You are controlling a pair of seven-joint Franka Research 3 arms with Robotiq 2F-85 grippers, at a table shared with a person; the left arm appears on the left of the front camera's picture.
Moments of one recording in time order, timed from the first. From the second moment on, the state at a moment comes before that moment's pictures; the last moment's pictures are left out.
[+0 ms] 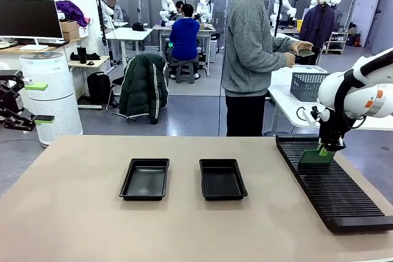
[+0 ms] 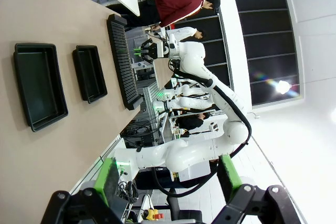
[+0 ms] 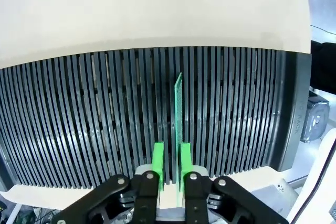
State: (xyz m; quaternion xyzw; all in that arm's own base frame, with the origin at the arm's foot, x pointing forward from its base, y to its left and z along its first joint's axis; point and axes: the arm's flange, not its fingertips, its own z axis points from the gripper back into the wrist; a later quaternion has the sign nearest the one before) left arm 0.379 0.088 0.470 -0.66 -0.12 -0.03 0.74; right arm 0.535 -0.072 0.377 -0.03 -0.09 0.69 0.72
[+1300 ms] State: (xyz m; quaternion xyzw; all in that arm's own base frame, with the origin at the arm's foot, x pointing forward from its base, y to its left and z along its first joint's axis) left arm 0.379 0.088 0.470 -0.66 -0.12 -0.03 0.74; right arm 0.536 -0.077 0.404 -0.03 -0.09 0.69 0.71
